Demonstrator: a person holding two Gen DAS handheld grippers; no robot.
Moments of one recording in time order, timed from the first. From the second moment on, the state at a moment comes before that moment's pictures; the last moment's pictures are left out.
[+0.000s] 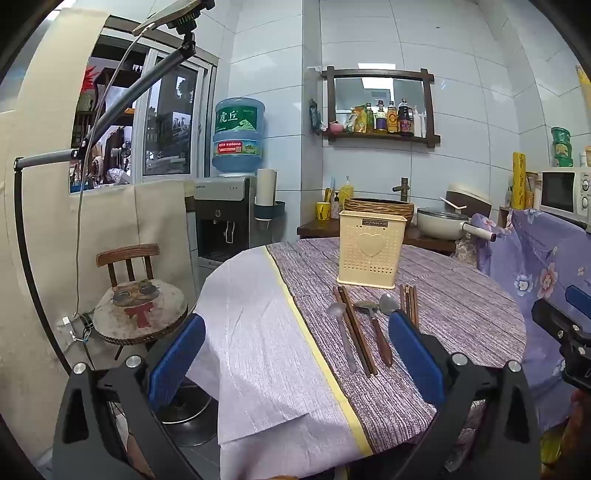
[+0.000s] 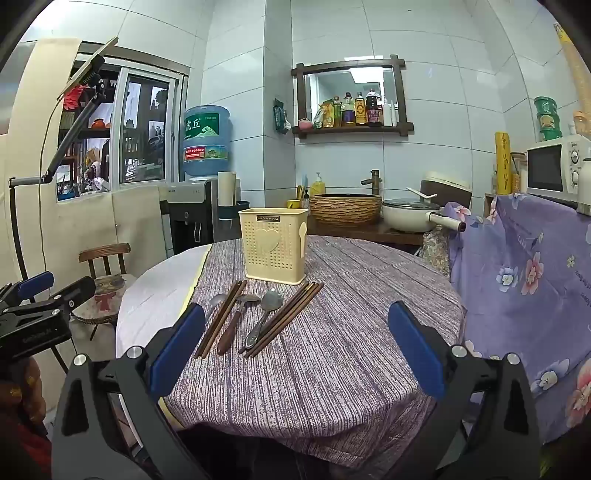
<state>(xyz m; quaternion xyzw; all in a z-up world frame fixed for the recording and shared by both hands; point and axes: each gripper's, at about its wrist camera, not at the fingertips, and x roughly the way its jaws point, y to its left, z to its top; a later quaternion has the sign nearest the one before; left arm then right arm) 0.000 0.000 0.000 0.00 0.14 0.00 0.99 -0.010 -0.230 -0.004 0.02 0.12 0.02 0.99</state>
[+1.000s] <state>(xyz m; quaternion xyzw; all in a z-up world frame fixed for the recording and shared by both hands) -0.001 -0.003 -0.001 0.00 0.14 0.00 0.99 -0.008 -0.231 -0.010 0.02 0.12 0.03 0.99</state>
